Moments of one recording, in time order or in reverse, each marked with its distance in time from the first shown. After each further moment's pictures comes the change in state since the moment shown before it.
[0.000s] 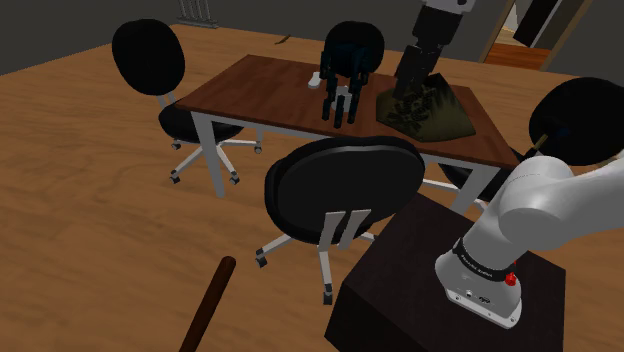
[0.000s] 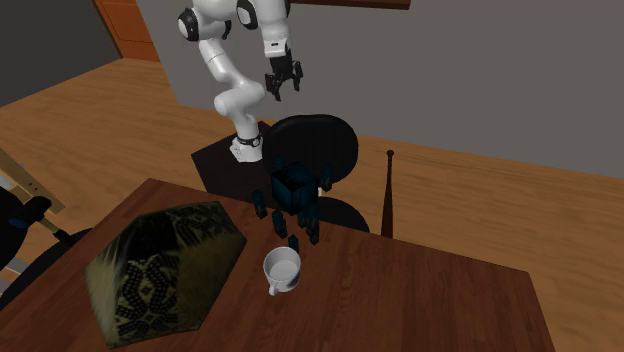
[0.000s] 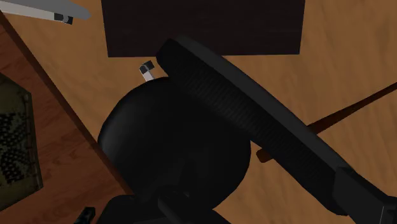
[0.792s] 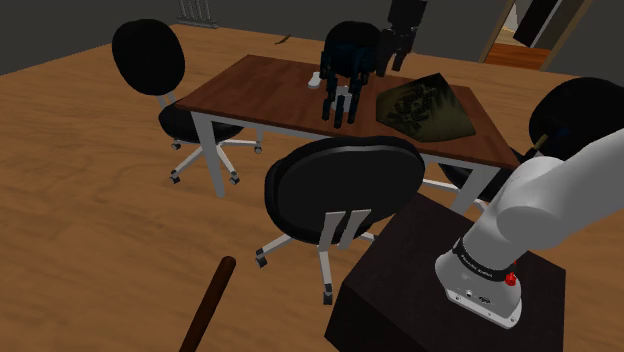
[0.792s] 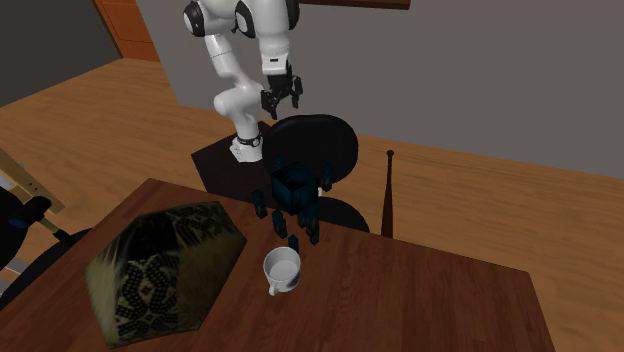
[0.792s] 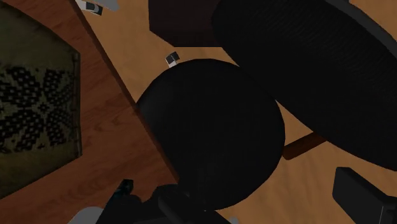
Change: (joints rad) arm -0.038 0.361 -0.129 0.280 -0.085 0.013 -0.166
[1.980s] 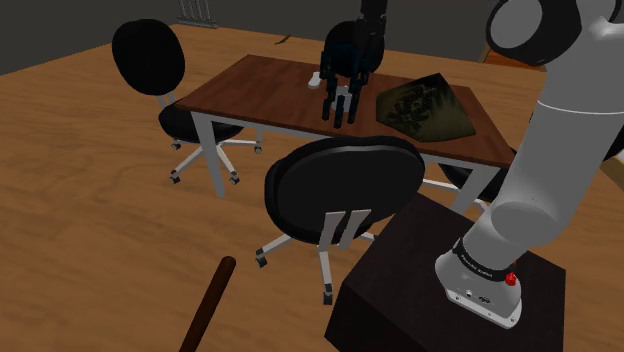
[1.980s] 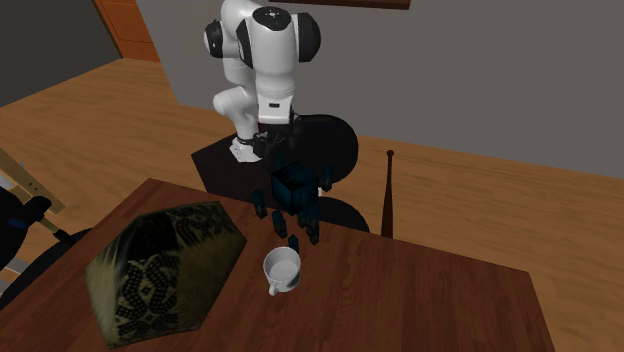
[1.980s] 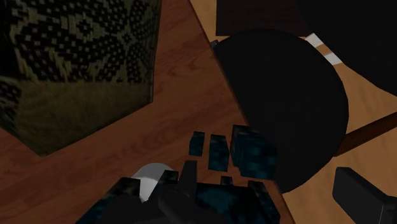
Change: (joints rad) arm -0.097 0.678 -0.139 0.742 0.029 -0.162 -0.257
